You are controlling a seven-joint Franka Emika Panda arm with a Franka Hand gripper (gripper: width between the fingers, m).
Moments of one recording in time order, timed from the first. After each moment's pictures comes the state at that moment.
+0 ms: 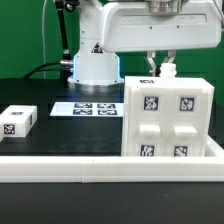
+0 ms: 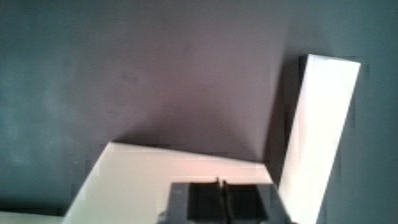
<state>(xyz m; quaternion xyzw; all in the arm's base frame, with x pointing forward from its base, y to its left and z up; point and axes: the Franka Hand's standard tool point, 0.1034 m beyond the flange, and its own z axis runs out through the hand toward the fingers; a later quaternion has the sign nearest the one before) 0.536 0.075 0.126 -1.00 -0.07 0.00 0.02</state>
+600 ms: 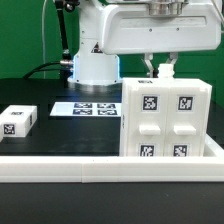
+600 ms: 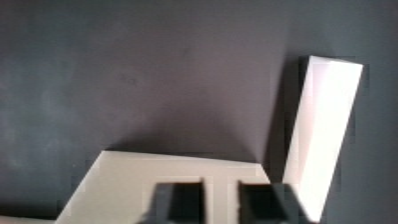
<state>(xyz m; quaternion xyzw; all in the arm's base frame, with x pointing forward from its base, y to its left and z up) 0.535 0.075 0.122 -1.00 -0.07 0.01 0.02</state>
